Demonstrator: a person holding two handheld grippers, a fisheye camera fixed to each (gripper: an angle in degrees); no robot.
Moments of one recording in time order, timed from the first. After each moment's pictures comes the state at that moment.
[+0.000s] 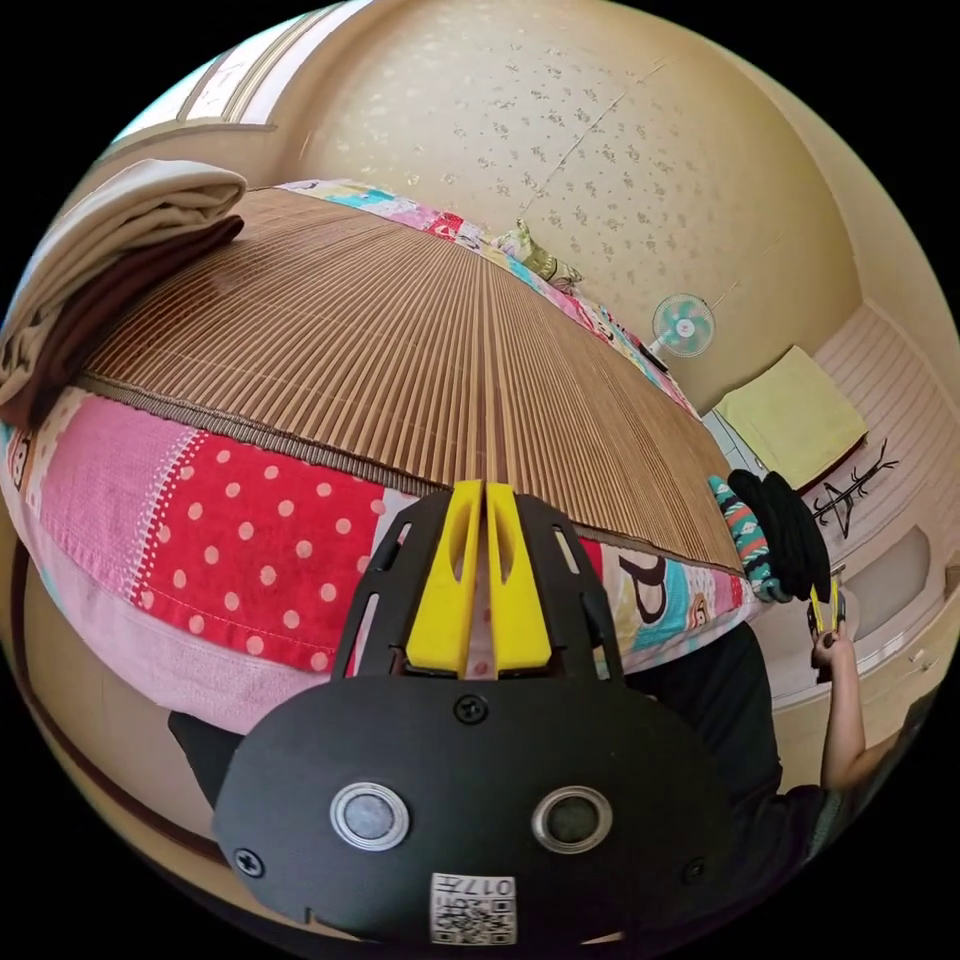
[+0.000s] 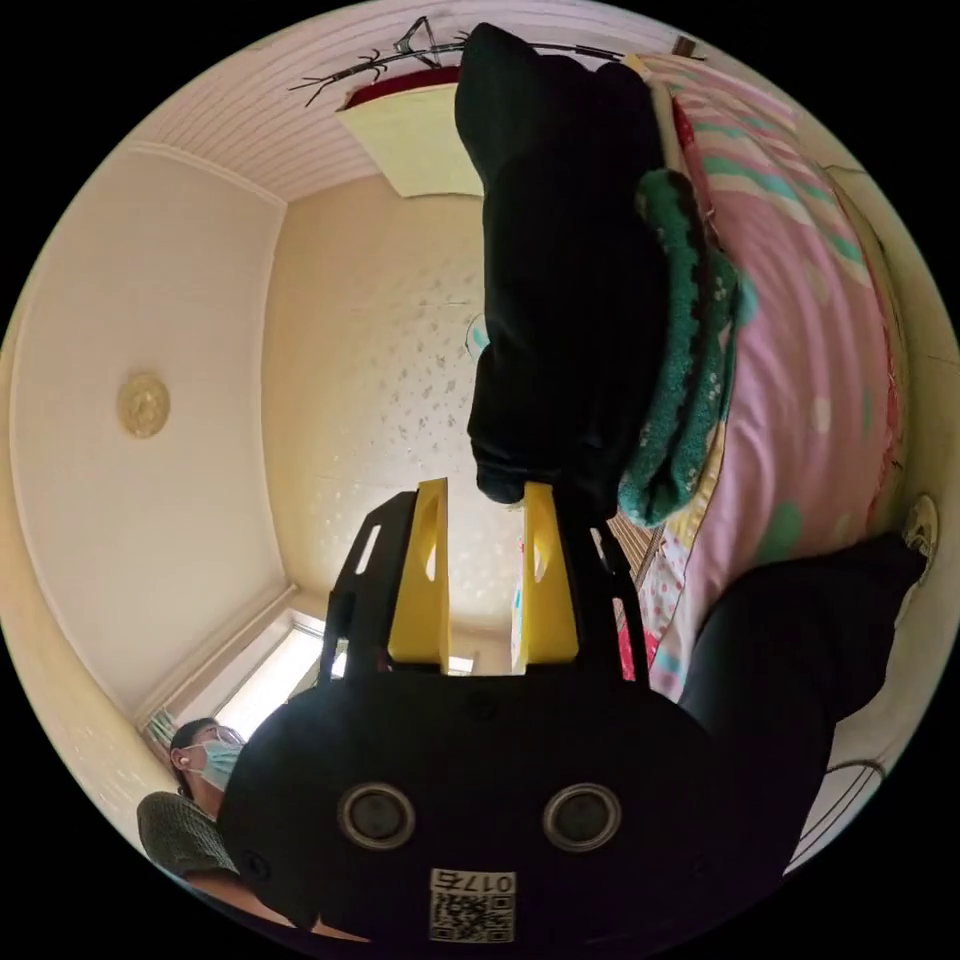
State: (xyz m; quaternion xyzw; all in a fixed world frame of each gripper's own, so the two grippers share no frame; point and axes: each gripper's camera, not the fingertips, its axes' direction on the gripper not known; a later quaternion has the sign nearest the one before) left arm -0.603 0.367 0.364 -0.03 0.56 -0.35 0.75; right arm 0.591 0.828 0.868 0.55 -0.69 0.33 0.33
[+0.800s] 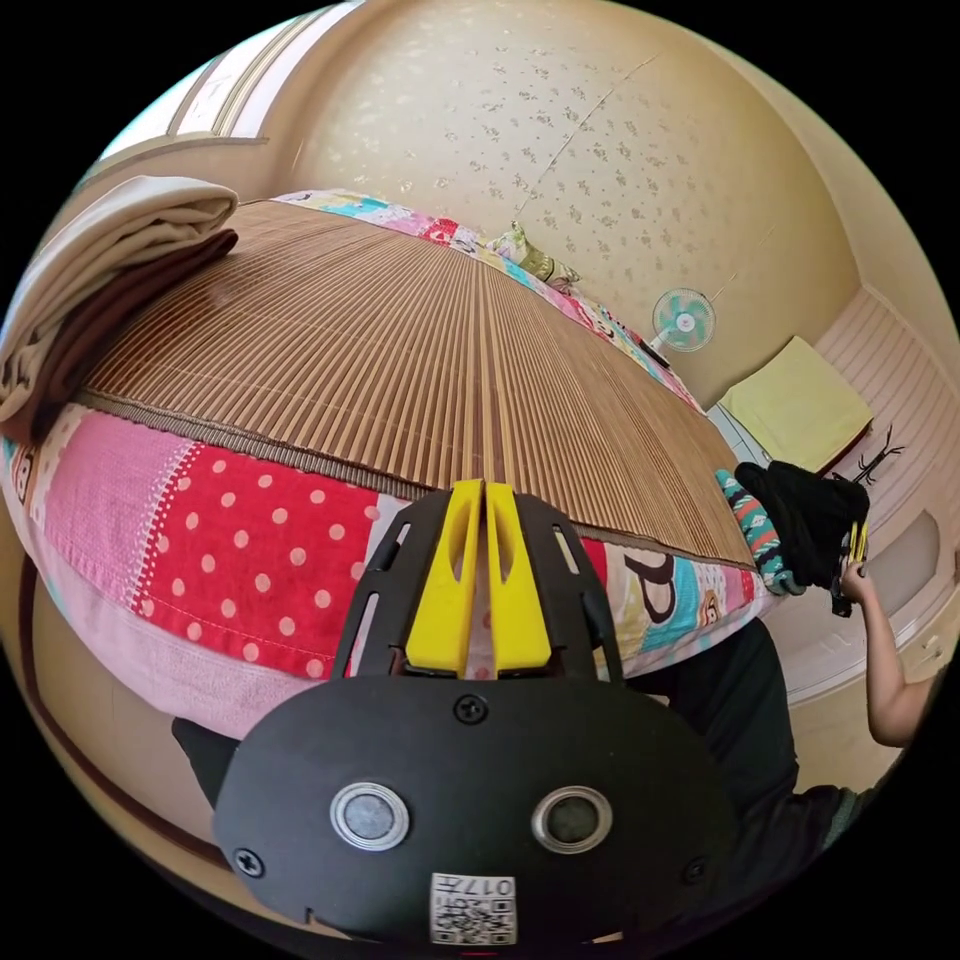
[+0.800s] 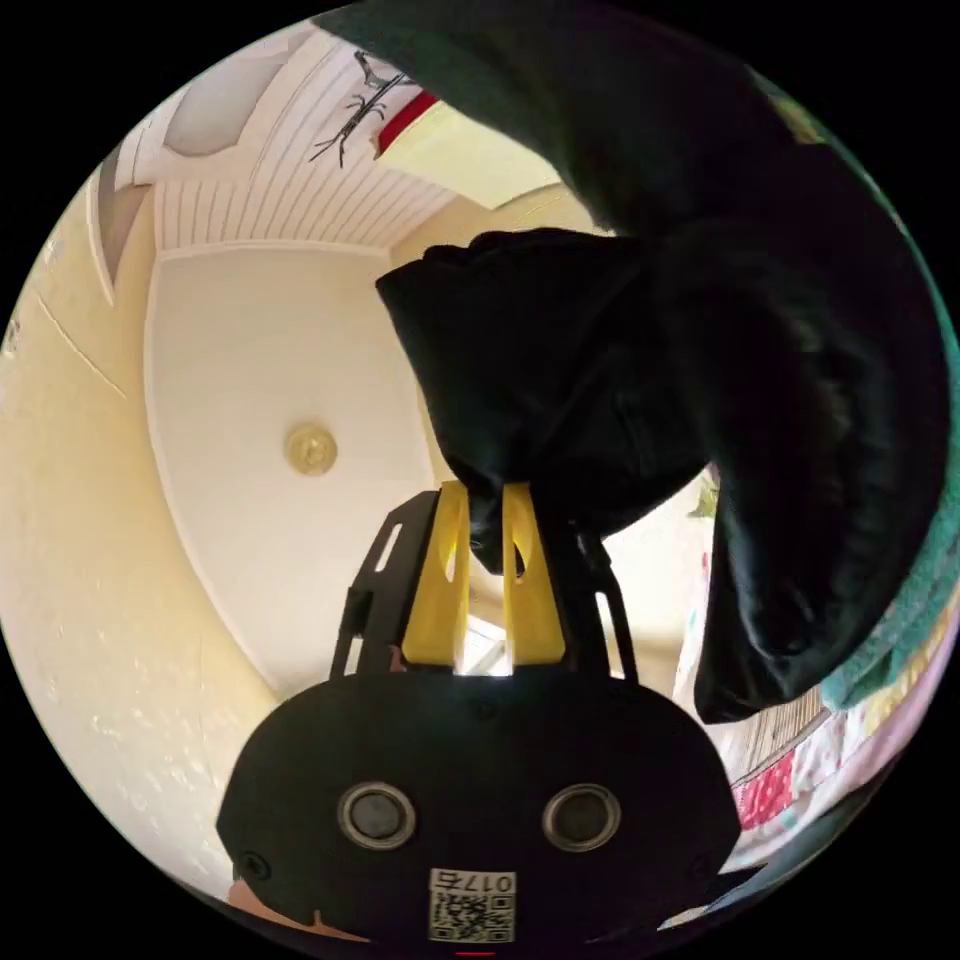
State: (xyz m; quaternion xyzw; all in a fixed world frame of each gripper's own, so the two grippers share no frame) left arm -0.574 0.391 0.387 -0.02 0.55 -0.34 0.77; right arm 0.679 0.799 0.822 0.60 -0.78 0.15 0.12
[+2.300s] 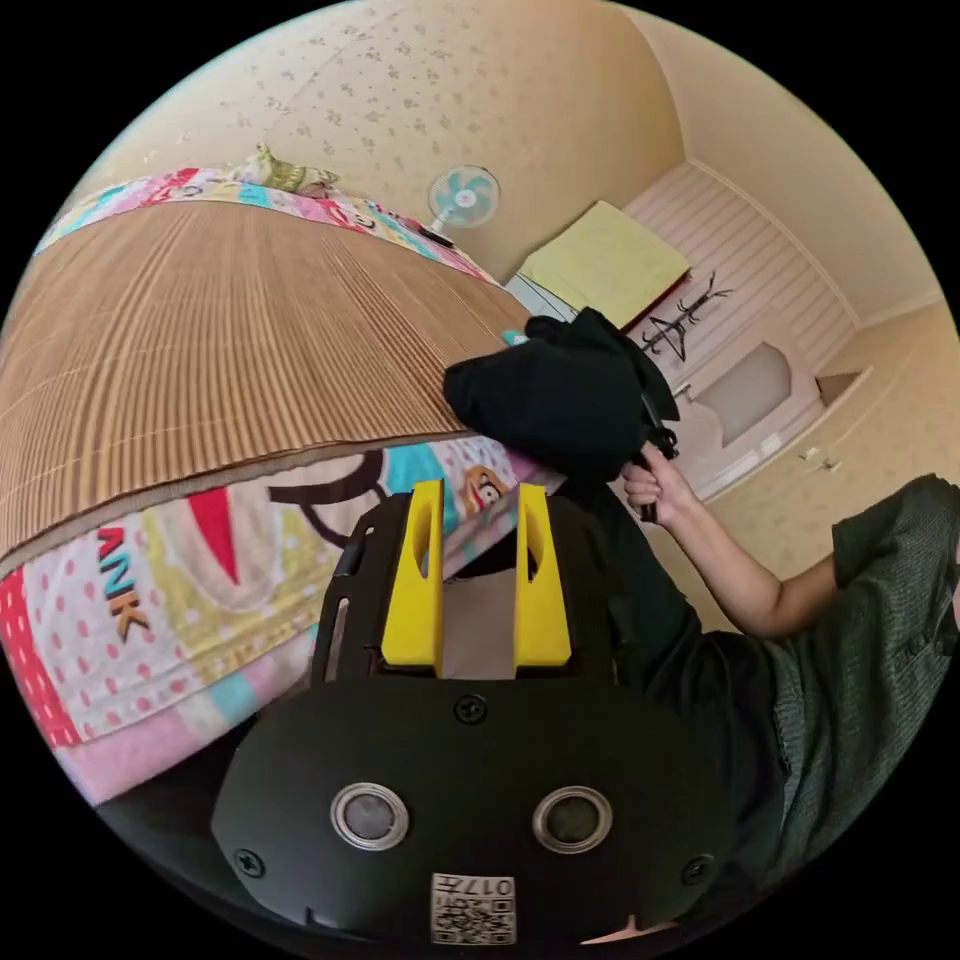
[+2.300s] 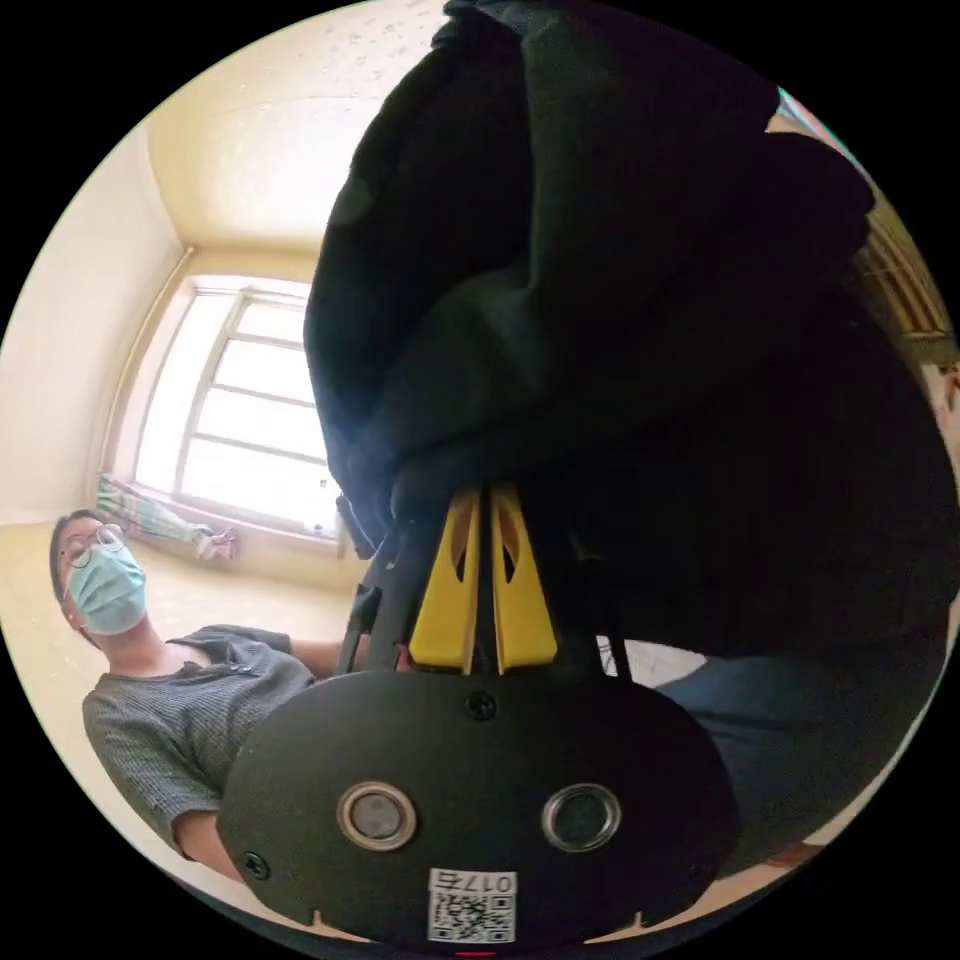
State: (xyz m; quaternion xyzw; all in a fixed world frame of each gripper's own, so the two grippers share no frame) left arm -0.482 0.306 0.298 0.06 0.75 -0.11 0.65; right arm 0.364 0.635 0.707 0.30 -0.66 -0.09 0.68
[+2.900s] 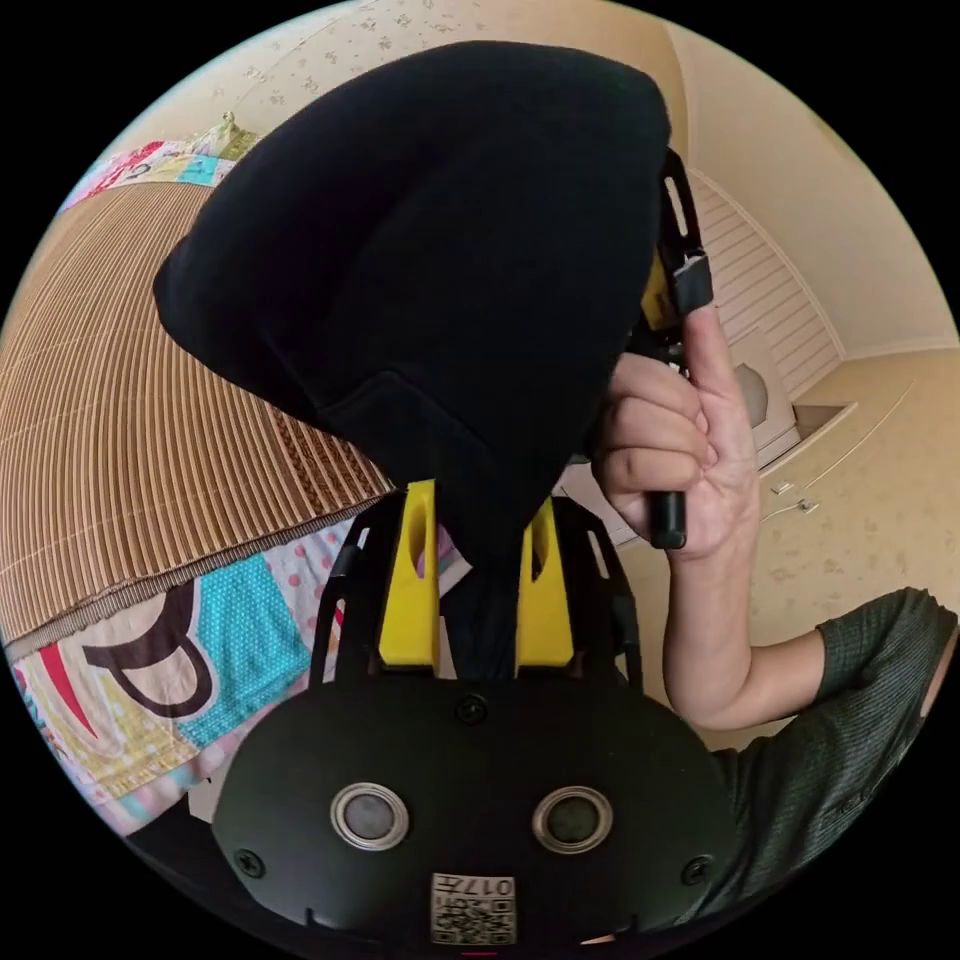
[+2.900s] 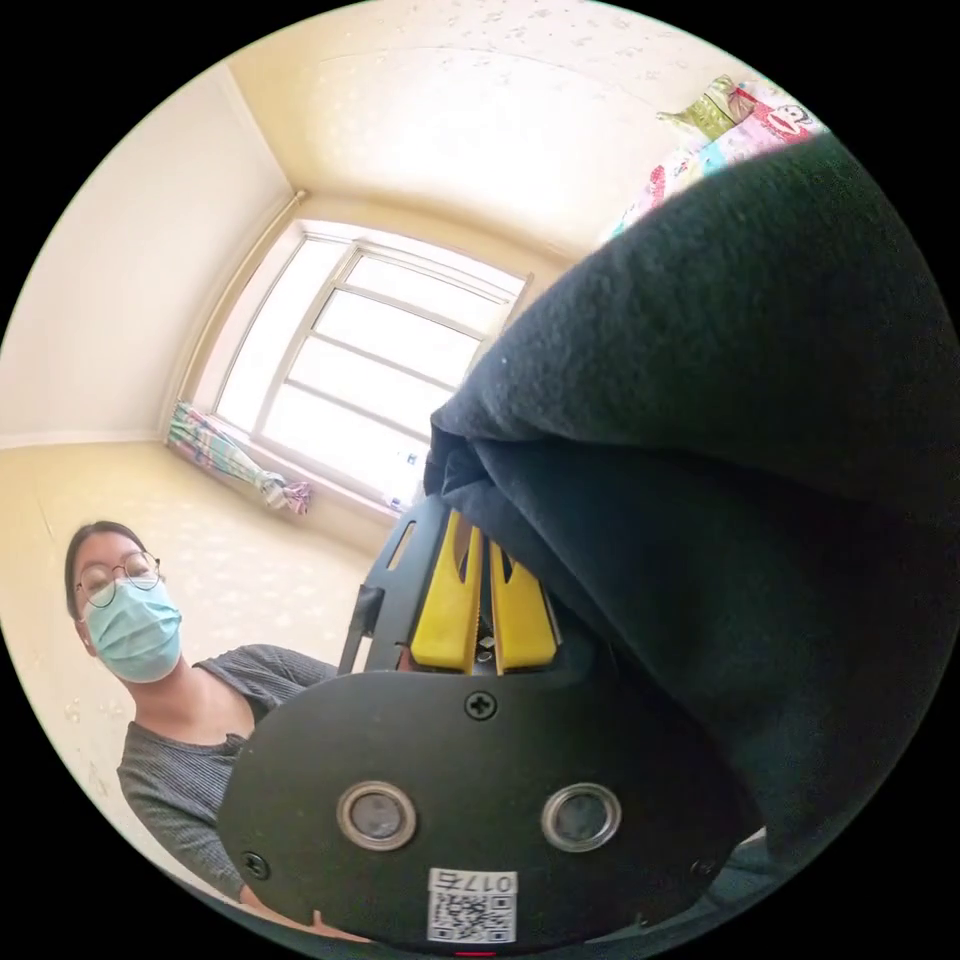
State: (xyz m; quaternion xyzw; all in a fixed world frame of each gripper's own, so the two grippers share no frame) left arm -0.431 0.171 0.224 0.03 0.80 -0.11 0.59; right arm 0.327 0.595 0.540 0.33 -0.69 -0.23 0.60
